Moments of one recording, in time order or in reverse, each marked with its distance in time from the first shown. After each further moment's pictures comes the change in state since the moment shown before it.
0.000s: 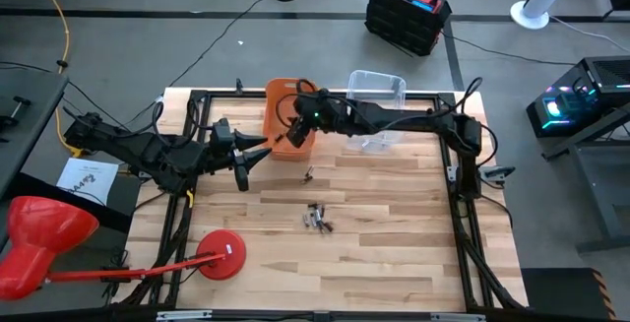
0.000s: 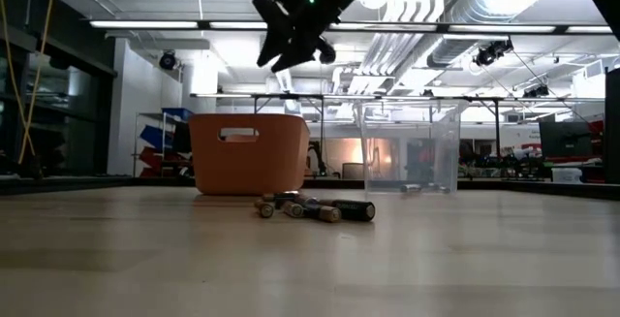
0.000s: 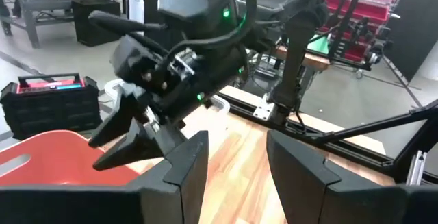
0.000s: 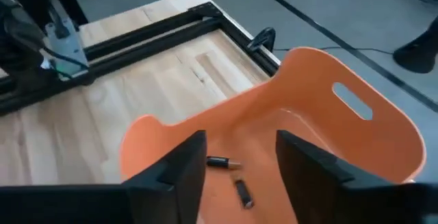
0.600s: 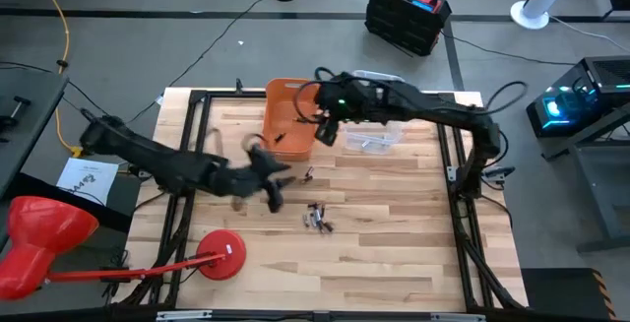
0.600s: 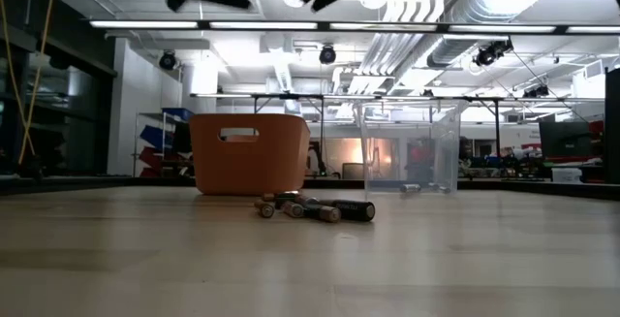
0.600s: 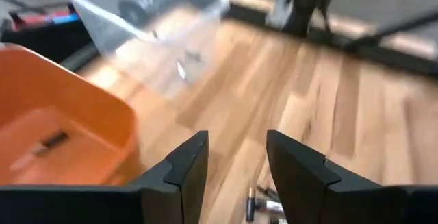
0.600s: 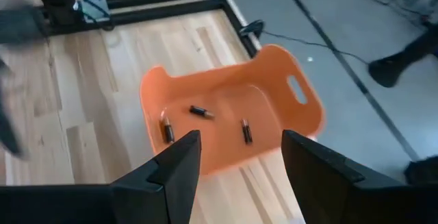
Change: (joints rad) left arm 0.024 0.344 0.000 -0.056 0.099 -0.140; right arm 0.054 -0.152 0.298 -0.608 0.027 -0.166
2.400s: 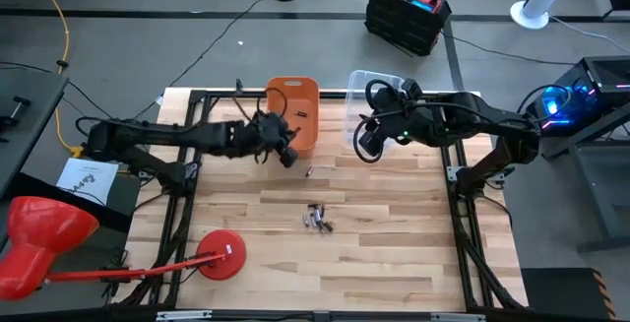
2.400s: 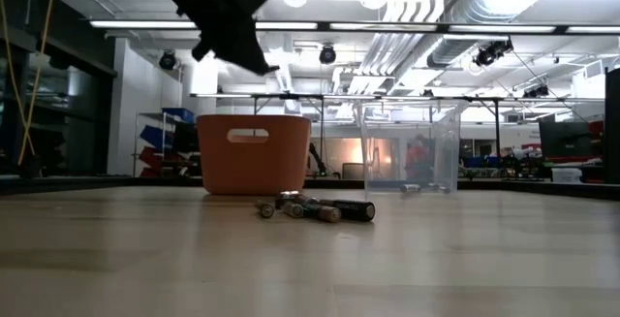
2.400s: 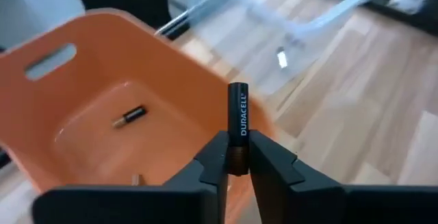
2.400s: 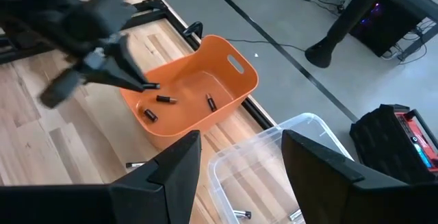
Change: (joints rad) left arm 0.434 0.059 0.000 -0.028 0.192 0.106; right arm 0.238 -0.243 -0.008 -0.337 0.388 0.341
